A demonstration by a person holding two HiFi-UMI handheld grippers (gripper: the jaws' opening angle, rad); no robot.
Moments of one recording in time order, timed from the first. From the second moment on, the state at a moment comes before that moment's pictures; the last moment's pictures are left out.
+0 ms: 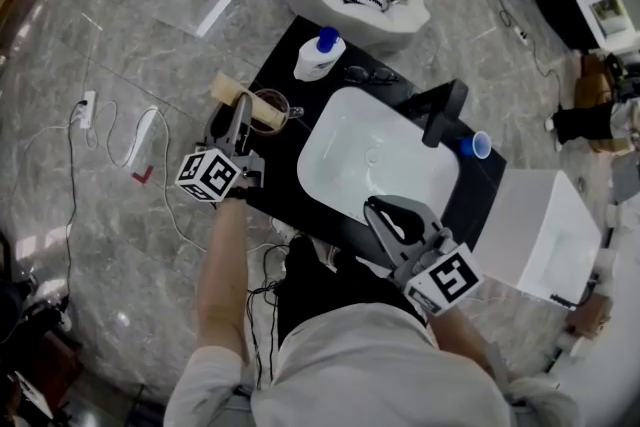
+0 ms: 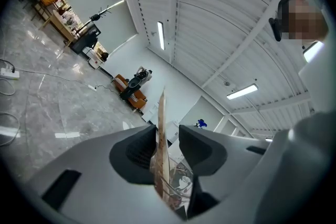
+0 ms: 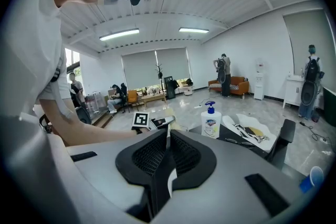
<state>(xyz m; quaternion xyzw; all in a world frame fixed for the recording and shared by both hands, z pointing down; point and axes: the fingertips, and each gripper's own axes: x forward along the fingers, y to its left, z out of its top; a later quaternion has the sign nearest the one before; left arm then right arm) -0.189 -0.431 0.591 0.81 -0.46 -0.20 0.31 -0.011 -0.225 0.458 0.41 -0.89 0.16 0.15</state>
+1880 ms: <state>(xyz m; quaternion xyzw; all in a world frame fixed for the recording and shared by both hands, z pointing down) -0.149 -0.169 0.412 0.76 -0.65 -0.01 0.05 0.052 -0.161 0.409 0.28 -0.95 0.12 0.00</state>
